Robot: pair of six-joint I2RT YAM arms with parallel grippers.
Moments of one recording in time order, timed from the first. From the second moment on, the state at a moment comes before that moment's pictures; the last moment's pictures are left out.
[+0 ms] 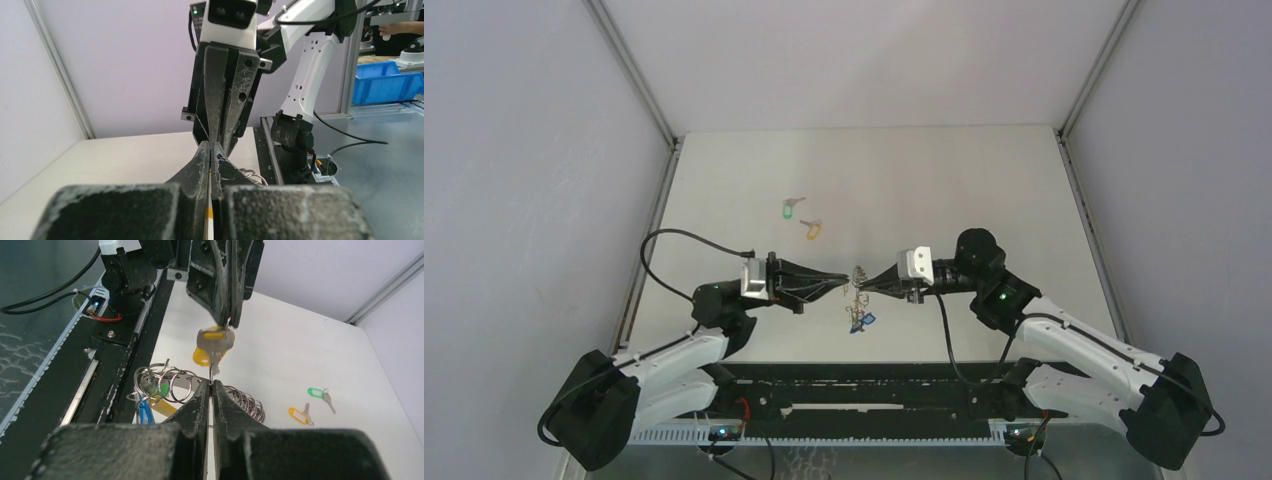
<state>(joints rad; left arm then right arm) -0.62 1.01 0.28 1.40 0.83 -0.39 0.76 0.98 0.69 0.19 -0.85 -0.38</state>
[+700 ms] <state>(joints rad) -0.62 0.98 0.30 1.40 0.81 -0.39 0.71 1.01 0.61 0.53 -0.95 -0.24</state>
